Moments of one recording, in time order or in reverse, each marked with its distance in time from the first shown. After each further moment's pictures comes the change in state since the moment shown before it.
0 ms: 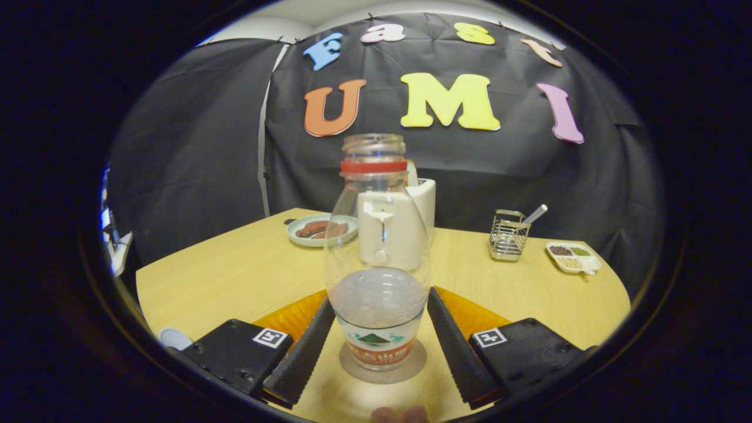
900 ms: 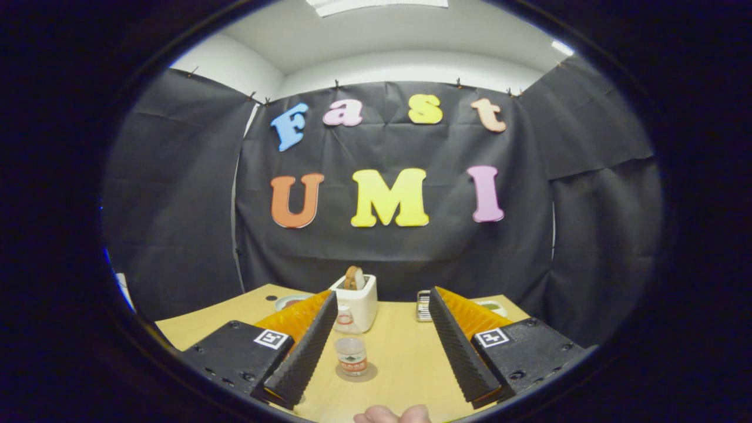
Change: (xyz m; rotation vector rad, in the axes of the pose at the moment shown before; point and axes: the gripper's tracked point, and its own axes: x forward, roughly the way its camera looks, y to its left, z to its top) arm -0.255 -0.022 0.176 0.027 -0.350 -0.265
